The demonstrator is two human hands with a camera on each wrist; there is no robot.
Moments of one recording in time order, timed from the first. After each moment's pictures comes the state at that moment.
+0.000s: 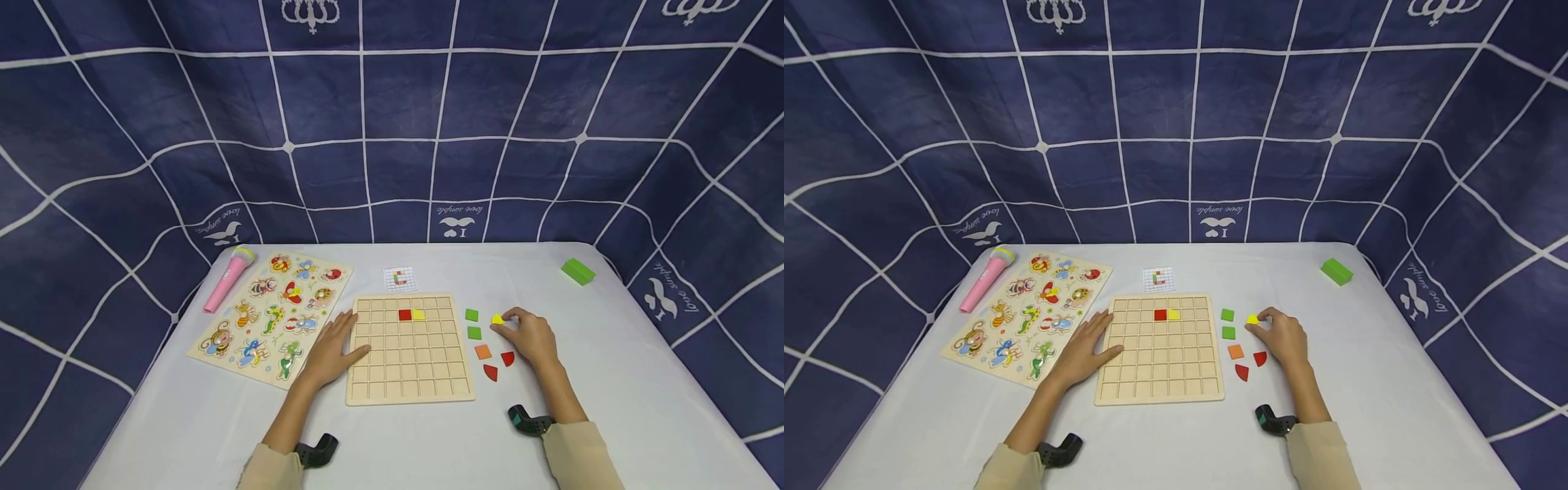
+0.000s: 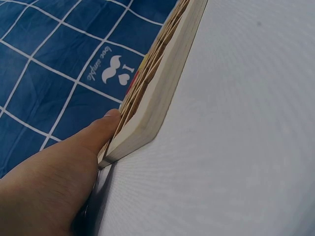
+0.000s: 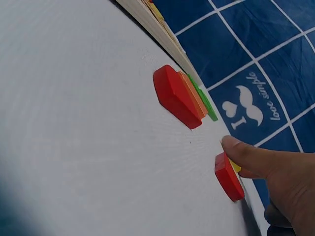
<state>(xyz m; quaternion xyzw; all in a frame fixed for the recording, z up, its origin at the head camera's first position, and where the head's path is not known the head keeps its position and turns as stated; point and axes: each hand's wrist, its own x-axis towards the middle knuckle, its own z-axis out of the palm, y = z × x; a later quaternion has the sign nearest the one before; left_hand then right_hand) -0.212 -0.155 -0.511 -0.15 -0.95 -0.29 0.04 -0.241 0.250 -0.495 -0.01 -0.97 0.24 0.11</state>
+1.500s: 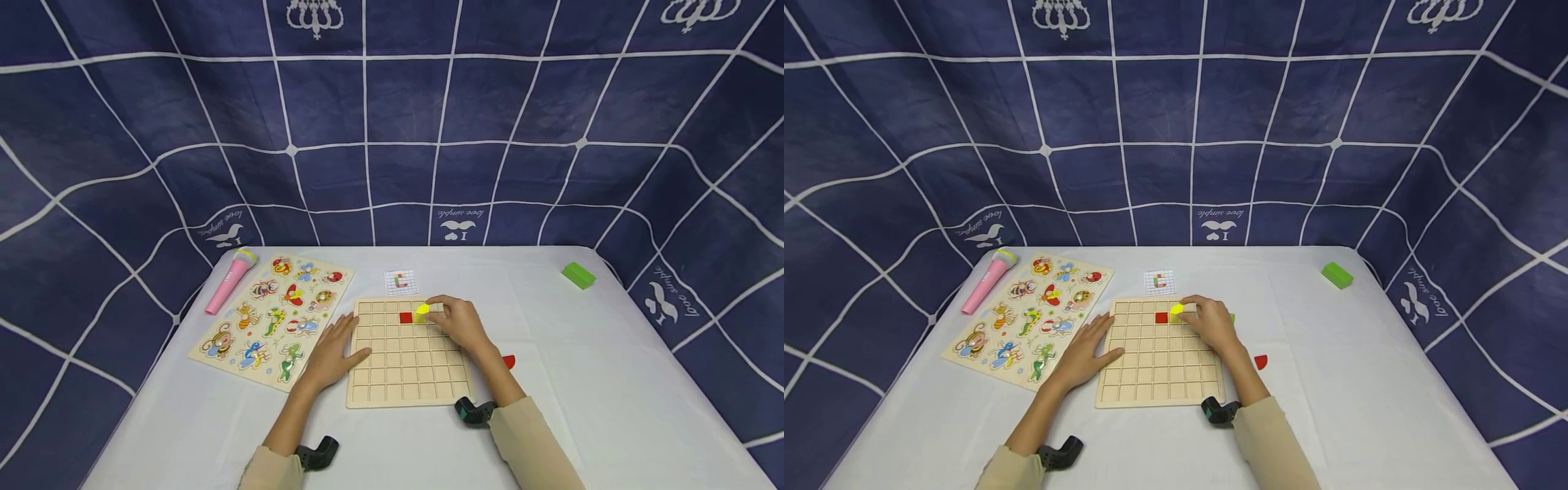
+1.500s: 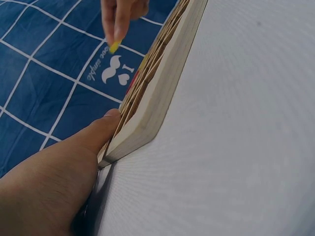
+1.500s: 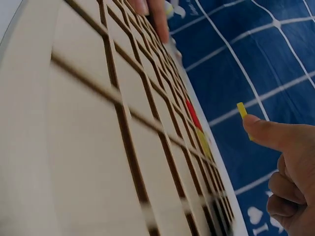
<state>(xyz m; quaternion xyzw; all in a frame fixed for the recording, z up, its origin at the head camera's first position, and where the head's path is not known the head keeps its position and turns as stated) -0.211 -0.156 -0.511 -0.16 -0.94 -0.29 0.05 -0.263 0.128 -0.470 0.16 -0.91 0.38 0.10</state>
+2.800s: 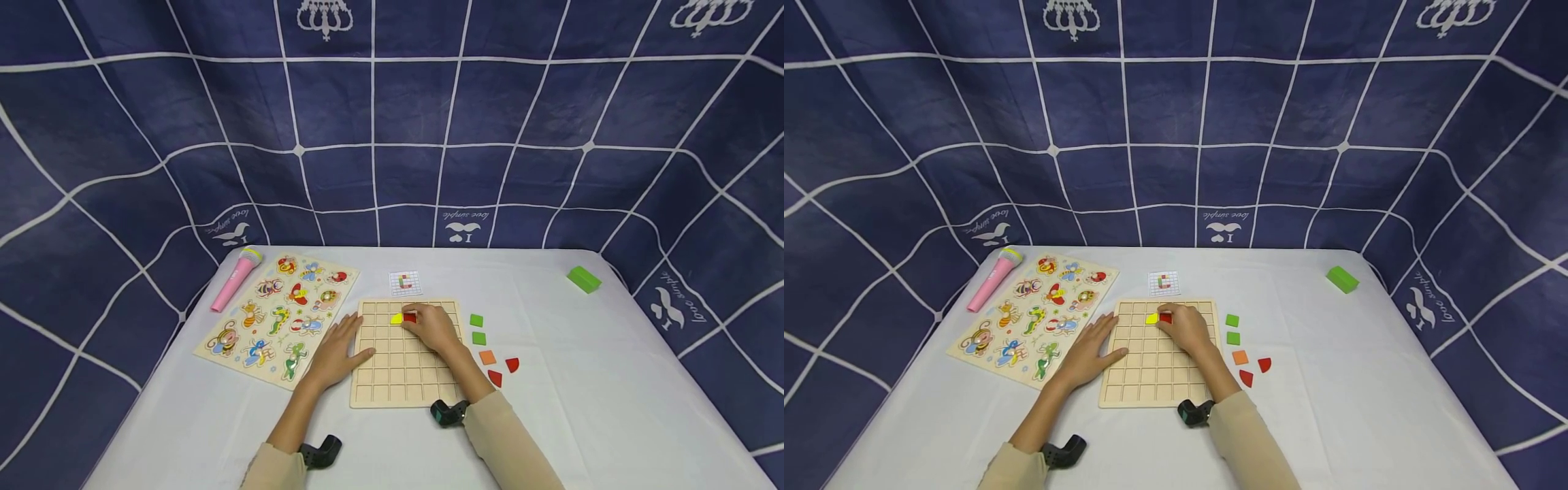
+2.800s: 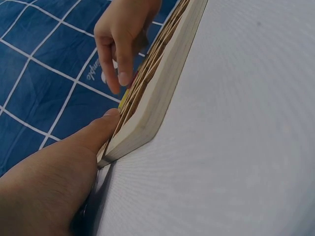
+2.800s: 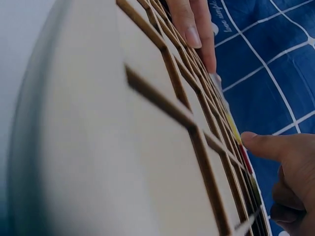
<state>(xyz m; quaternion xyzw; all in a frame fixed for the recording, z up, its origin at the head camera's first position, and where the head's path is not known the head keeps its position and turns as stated) -0.212 -0.154 -0.512 -0.14 -0.95 -0.29 0.04 -0.270 0.077 -0.491 0.19 -0.93 0.31 0.07</state>
